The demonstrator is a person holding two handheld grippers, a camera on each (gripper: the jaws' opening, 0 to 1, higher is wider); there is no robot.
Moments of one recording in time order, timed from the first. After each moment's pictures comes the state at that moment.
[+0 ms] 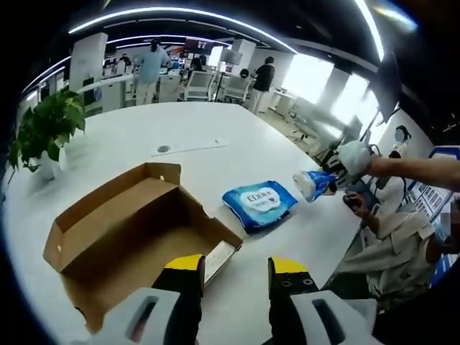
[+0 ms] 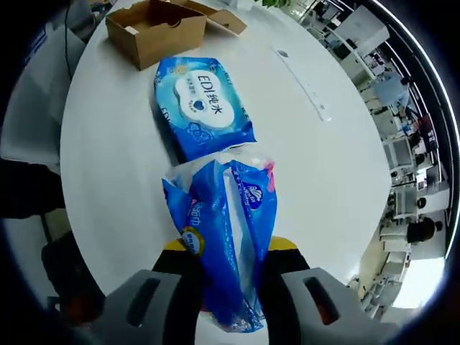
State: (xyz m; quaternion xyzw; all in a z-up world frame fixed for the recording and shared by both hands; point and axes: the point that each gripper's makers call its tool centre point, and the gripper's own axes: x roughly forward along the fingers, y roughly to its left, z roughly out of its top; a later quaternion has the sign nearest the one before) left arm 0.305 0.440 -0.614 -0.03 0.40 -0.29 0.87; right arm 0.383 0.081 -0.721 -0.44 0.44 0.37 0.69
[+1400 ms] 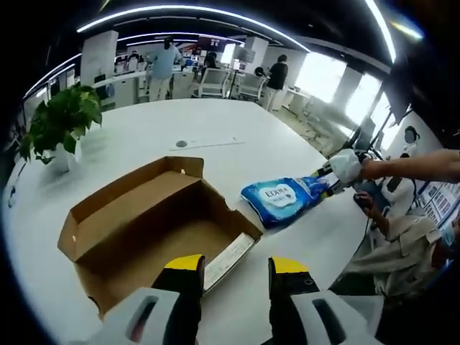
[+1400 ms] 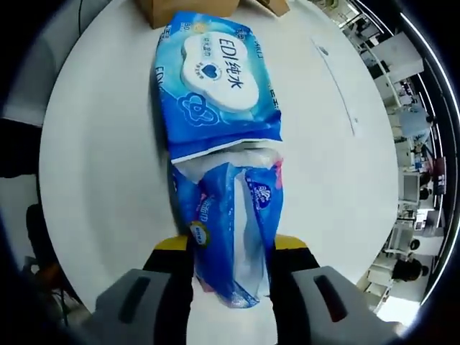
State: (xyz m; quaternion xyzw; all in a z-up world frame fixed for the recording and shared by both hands) left arm 0.304 0.469 -0.617 -0.03 0.41 -0.25 0.88; right arm 0.402 0.092 -0.762 -0.51 0.43 0.41 0.62
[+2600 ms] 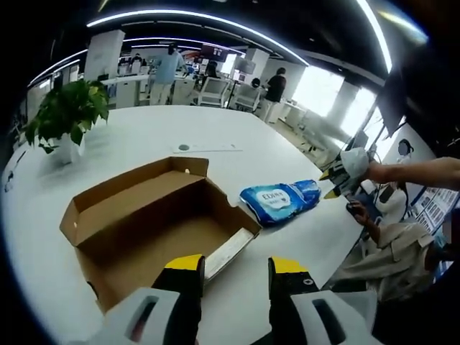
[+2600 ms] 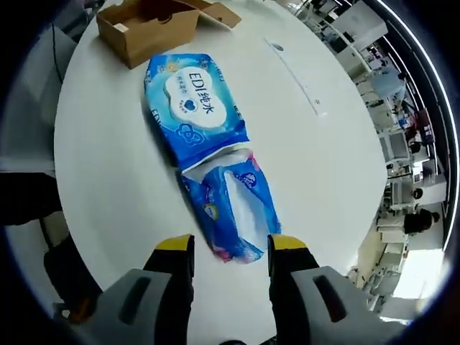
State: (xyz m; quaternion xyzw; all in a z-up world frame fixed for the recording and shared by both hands) left arm 0.283 0.494 -0.612 -0.06 0.38 -0.26 0.88; right arm 0.380 0.096 -0.696 -0.42 0.46 0.33 0.71
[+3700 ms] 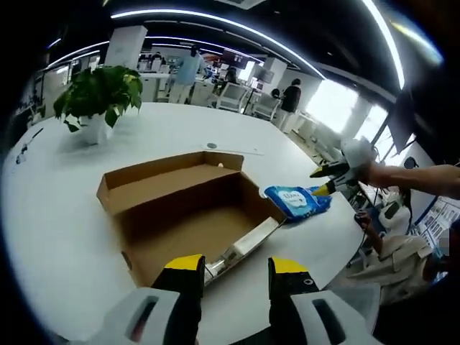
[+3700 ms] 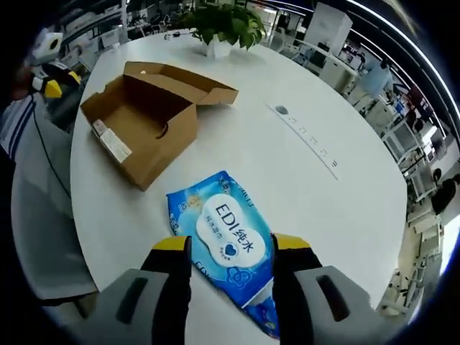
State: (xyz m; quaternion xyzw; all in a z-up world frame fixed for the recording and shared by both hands) left arm 0.259 0.568 -0.618 -0.10 0.37 -0.22 0.90; right arm 0.400 0.270 -0.676 -0.29 0.40 0.39 0.78
